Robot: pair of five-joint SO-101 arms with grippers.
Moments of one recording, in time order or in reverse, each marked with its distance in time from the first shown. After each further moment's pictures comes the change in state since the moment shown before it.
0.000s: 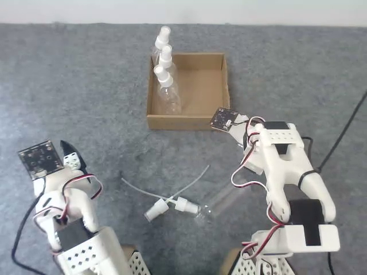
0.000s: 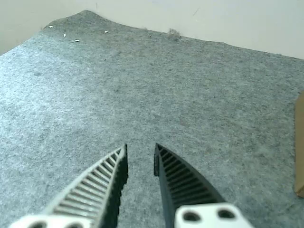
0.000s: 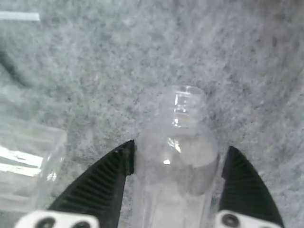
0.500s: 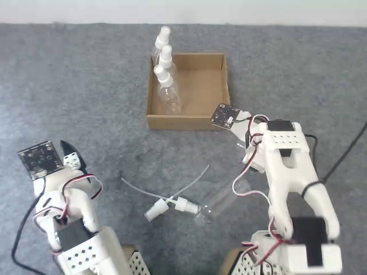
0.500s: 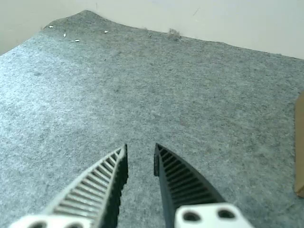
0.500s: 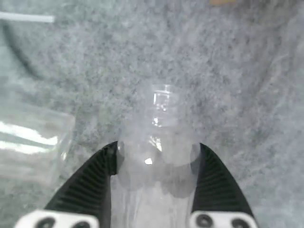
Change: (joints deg) left arm 0.0 0.0 0.0 0.0 0.0; right arm -0.2 -10.1 0.0 6.1 0.2
